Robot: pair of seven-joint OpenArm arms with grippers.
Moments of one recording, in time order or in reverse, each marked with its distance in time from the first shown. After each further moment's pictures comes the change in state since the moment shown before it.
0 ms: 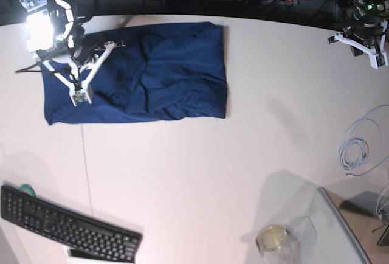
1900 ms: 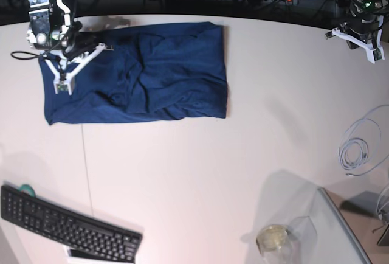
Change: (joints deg) left arm 0.0 0.0 -0.1 -3.8 -0.7 0.0 -0.3; right arm -1.8 -5.9 10.4 -10.7 0.3 -1.7 8.3
